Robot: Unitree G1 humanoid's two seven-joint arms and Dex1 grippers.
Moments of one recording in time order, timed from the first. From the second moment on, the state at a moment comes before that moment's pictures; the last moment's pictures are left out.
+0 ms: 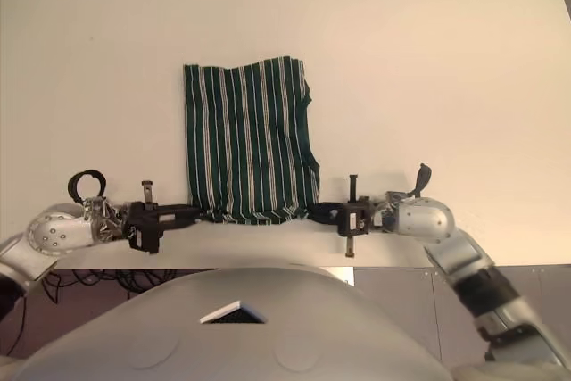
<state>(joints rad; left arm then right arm) 0.32 1.16 -0.55 -0.03 -0.29 -0.74 -0.82 0.27 -0.85 0.49 -0.14 0.31 -0.43 0.97</state>
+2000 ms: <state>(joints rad) -0.23 0.18 0.26 0.23 -0.32 -0.44 -0.22 -0.37 -0.03 0.30 0.55 -0.15 0.04 0.19</state>
